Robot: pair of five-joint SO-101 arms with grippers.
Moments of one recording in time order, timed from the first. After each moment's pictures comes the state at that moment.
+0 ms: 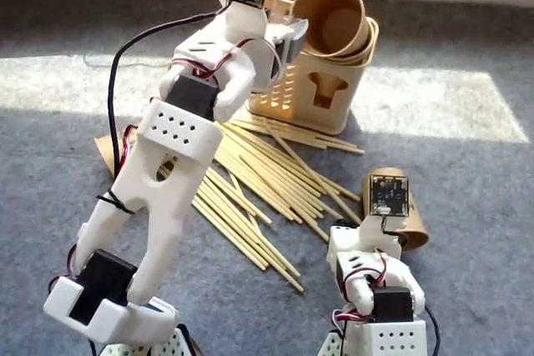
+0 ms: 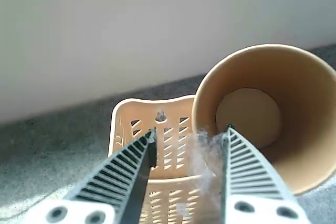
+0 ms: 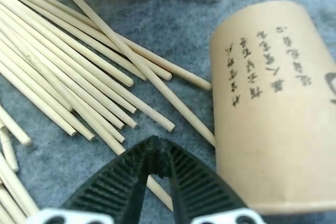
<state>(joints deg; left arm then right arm) 18.2 -4.6 -3.6 38.1 6.7 -7.0 -104.5 95.7 64.4 -2.6</state>
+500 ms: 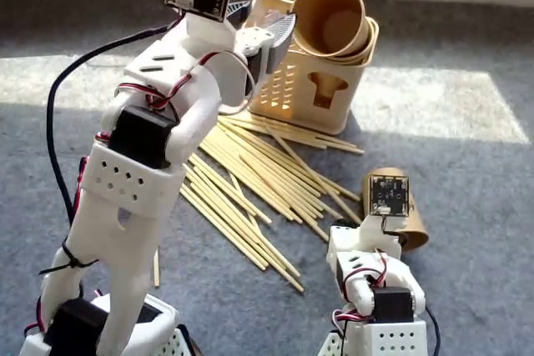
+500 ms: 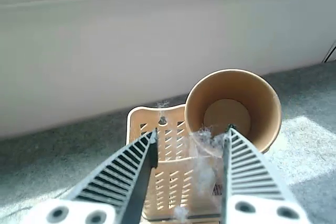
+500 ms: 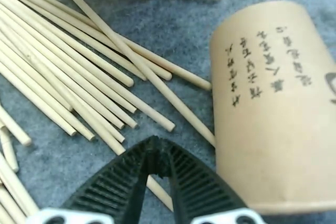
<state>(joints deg) 18.5 -22.0 -3.6 52.7 6.7 -7.0 -104.5 95.7 64.4 -2.6</state>
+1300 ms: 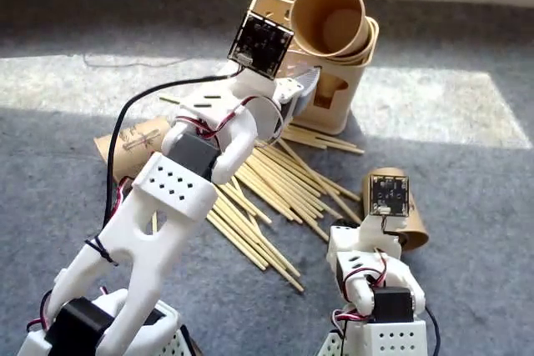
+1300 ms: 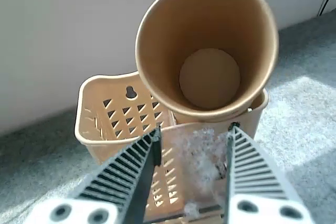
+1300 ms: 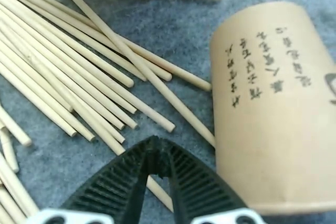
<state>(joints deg) 23.4 -22.3 26.5 20.0 2.2 -7.0 -104.5 95.7 64.3 -2.6</state>
